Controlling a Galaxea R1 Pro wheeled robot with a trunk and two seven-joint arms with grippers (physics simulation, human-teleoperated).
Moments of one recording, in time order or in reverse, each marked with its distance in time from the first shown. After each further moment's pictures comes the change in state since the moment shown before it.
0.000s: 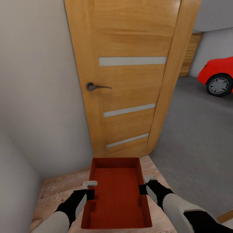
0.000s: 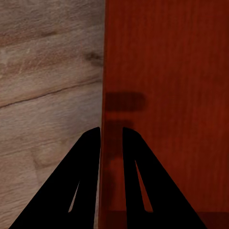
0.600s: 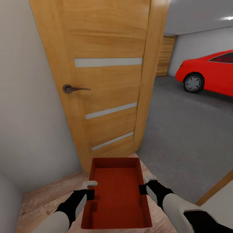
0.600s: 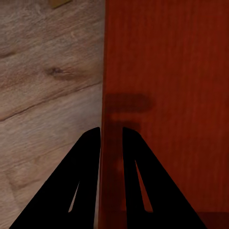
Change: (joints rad) left arm 0.000 0.000 0.000 0.000 0.000 0.000 0.000; right arm 0.000 0.000 0.000 0.000 0.000 0.000 0.000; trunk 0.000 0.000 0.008
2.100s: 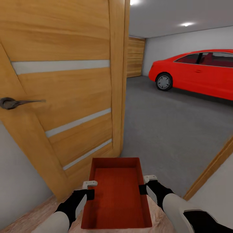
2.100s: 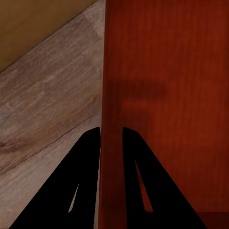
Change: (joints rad) left arm 0.000 0.000 0.000 0.000 0.000 0.000 0.000; right arm 0.000 0.000 0.000 0.000 0.000 0.000 0.000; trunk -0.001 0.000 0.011
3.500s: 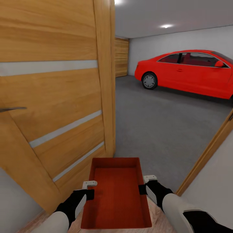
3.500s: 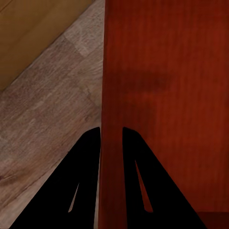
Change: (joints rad) left arm 0.000 0.004 0.001 0.000 -0.002 0.000 -0.007; right arm 0.000 0.005 -0.001 0.000 0.000 0.000 -0.008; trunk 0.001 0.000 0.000
